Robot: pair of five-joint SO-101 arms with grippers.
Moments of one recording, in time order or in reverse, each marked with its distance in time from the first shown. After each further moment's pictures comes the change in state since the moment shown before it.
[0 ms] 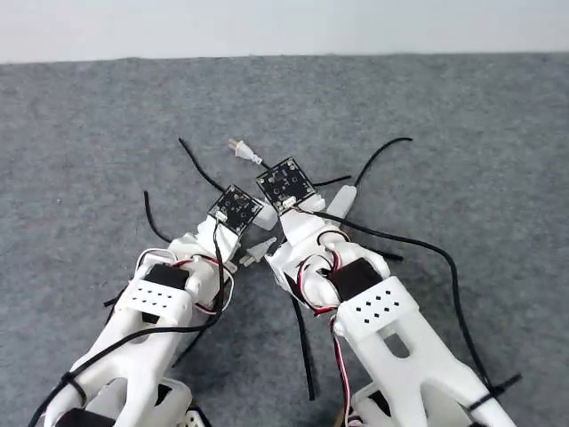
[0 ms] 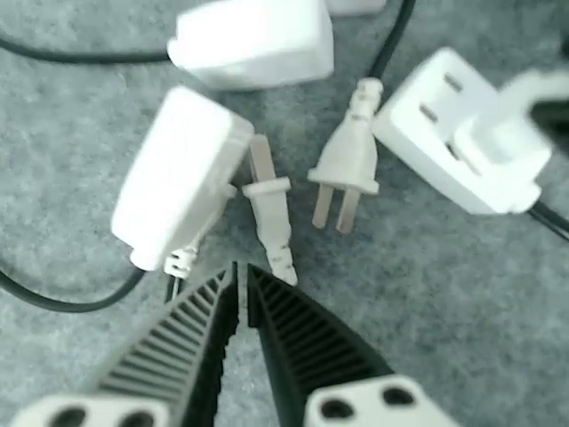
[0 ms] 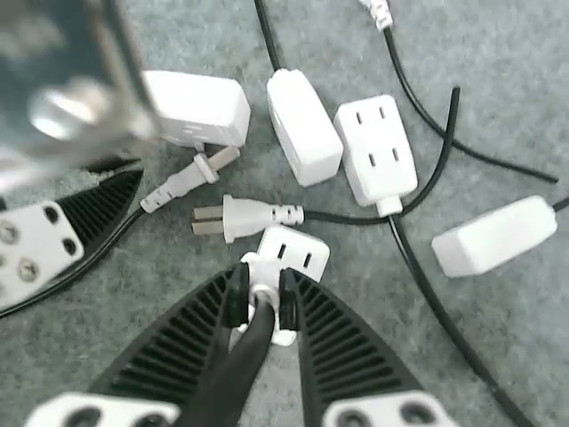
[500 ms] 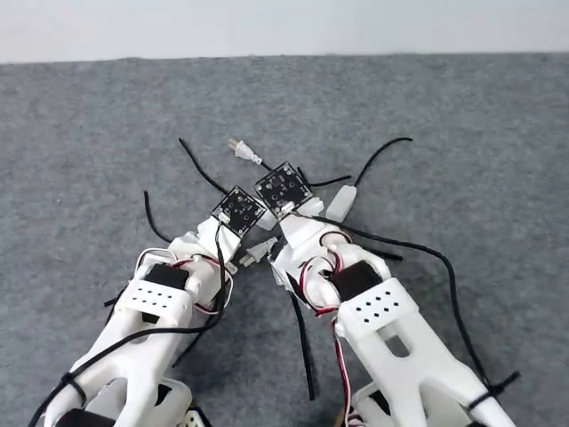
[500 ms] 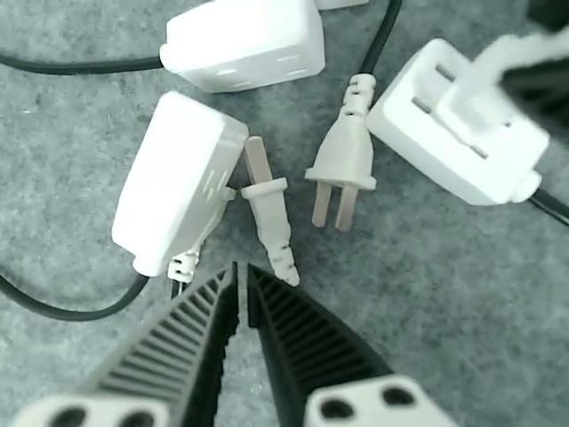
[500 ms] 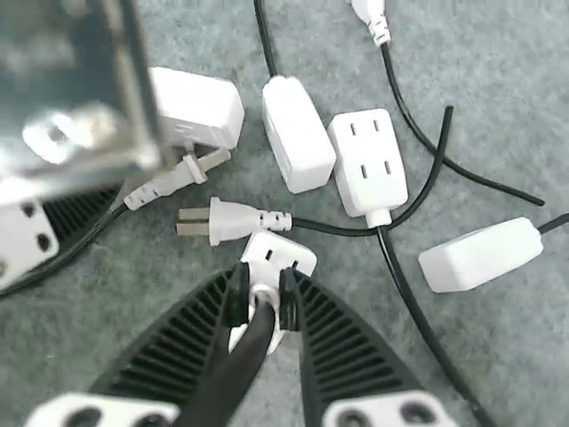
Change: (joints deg) left arm 0.1 0.0 0.0 0.0 -2.8; right arm 1.1 0.2 3.3 -5.1 4.2
